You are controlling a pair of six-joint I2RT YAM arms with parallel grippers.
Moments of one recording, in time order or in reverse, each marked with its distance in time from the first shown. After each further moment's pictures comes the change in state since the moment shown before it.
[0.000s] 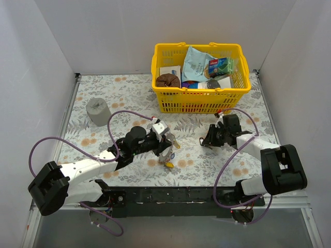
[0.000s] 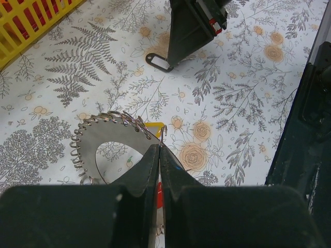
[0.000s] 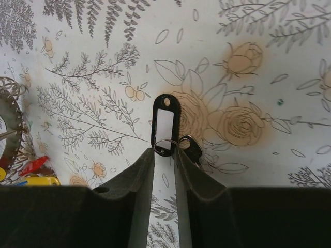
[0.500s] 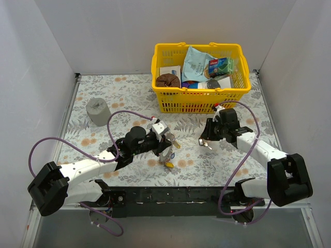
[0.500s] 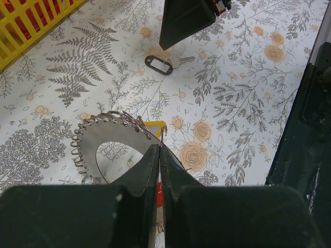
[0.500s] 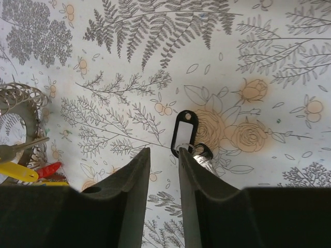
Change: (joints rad) left arm 0.000 -0.011 0.000 -0.008 -0.007 0.001; right arm 0.090 -0.096 0.105 -0.103 0.111 -0.015
